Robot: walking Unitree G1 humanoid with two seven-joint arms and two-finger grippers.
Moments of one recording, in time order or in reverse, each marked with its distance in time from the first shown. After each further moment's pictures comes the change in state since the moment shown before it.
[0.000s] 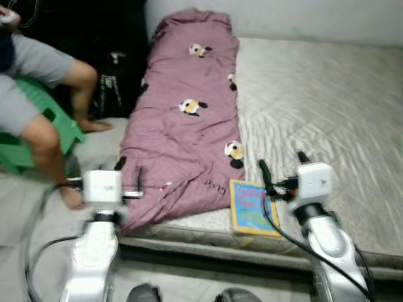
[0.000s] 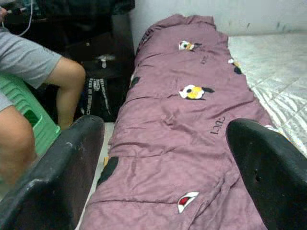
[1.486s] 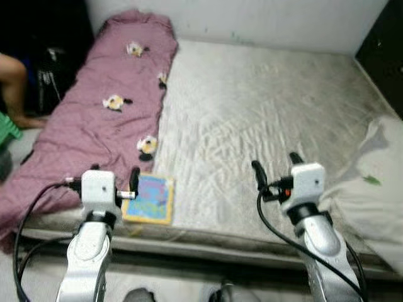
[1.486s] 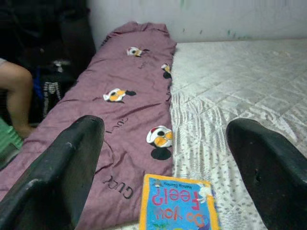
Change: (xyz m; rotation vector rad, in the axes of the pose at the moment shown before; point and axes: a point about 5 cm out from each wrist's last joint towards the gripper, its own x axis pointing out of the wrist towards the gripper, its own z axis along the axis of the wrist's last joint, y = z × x) left arm -0.001 0.011 -0.002 0.023 0.003 0.031; right arm 0.005 0.010 0.003 0.015 -0.007 0.039
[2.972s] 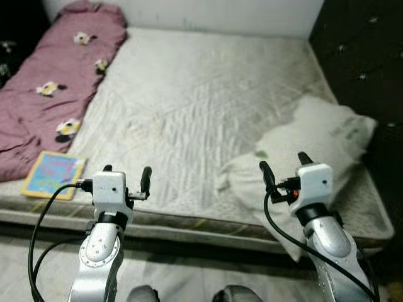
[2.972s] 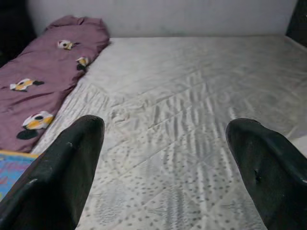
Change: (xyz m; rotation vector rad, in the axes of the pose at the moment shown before) left arm 0.000 -0.012 0.001 -0.046 -0.007 -0.039; right arm -0.004 -0.007 -0.004 -0.034 0.019 -0.005
